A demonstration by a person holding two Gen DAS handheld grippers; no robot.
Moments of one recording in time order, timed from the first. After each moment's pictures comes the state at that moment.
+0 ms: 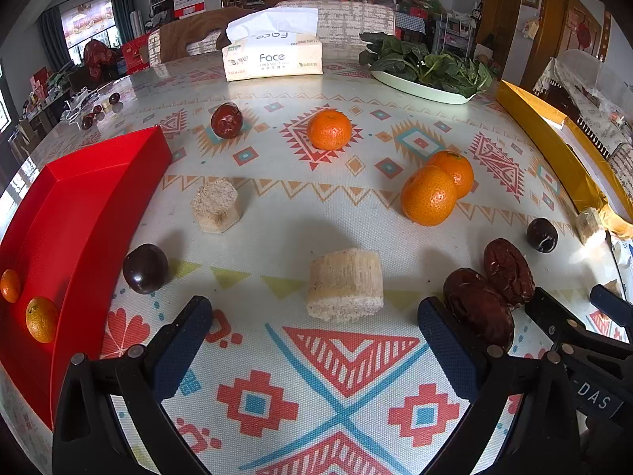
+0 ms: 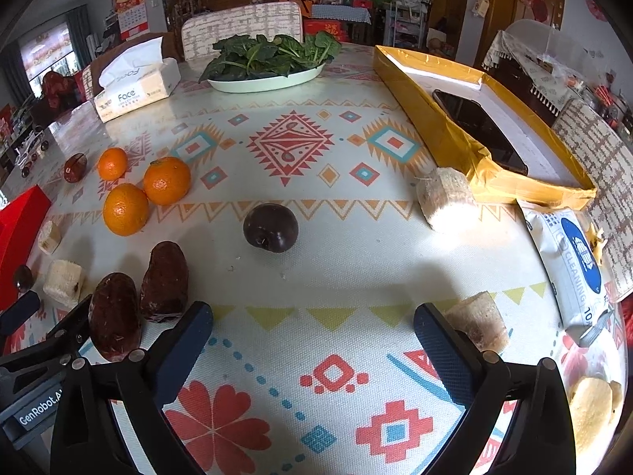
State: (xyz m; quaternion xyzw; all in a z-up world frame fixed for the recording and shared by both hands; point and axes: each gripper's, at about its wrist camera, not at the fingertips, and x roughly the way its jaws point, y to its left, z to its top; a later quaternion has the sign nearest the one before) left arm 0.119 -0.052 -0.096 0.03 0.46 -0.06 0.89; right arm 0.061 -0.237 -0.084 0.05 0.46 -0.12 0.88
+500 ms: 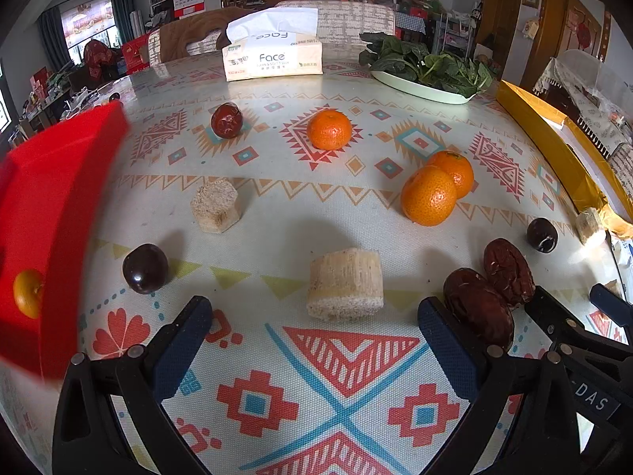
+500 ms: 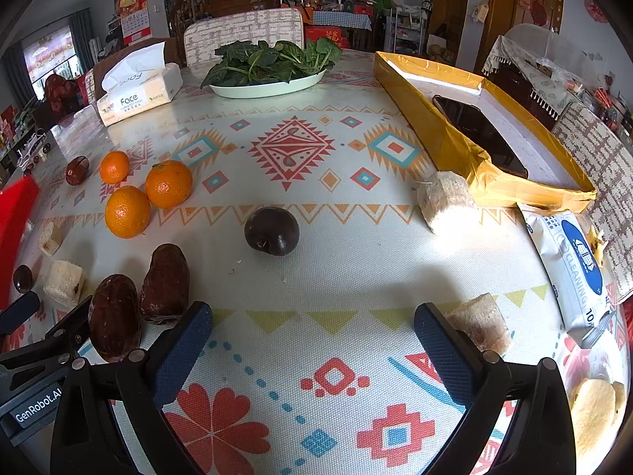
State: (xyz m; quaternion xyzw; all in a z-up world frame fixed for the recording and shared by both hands) left arm 0.119 -0.051 -0.096 0.03 0.46 -0.06 0.89; right arm 0.060 -0.236 -0.085 0.05 0.45 -0.12 0.88
